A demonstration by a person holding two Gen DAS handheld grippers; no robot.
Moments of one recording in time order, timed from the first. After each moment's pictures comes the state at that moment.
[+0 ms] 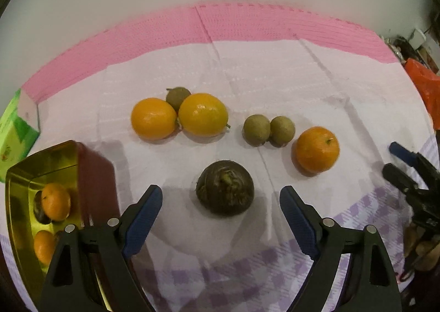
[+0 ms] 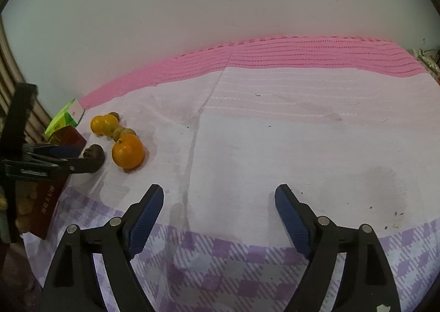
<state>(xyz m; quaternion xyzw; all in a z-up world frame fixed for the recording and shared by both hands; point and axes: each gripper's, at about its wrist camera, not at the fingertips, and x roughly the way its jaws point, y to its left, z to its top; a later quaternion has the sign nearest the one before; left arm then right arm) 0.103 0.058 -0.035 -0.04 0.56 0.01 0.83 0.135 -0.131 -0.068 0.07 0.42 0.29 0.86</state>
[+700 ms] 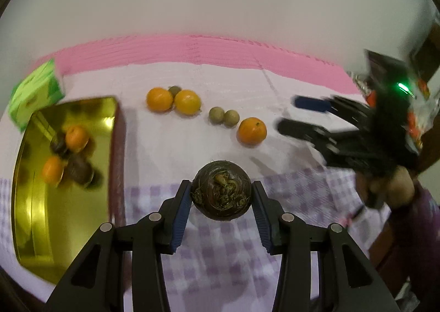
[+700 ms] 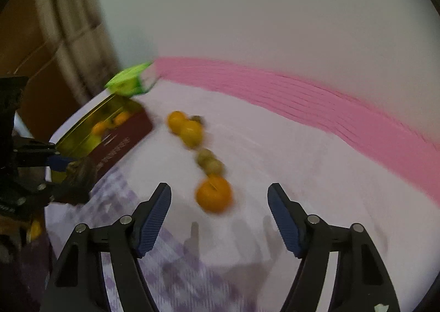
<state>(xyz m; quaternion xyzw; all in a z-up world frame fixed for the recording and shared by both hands) -0.009 0.039 0.043 -0.15 0.49 0.01 0.86 0.159 -0.032 0.004 -0.11 0.37 0.49 0.78</state>
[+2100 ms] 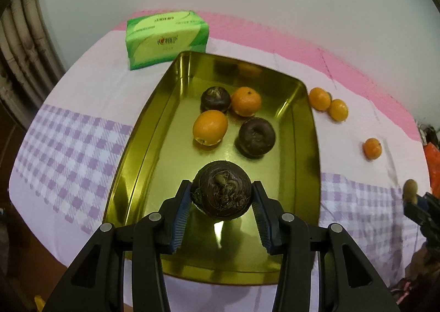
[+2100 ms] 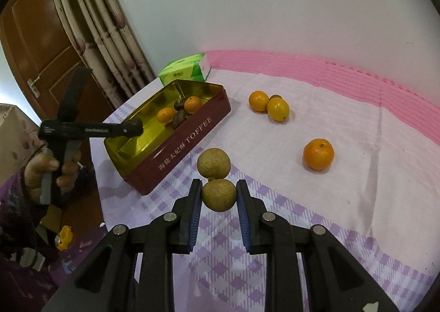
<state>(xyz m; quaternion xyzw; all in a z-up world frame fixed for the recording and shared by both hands) -0.087 0.193 0.006 -0.20 0.49 0.19 0.83 0.045 -0.025 0.012 -0.04 0.39 0.52 0.76</state>
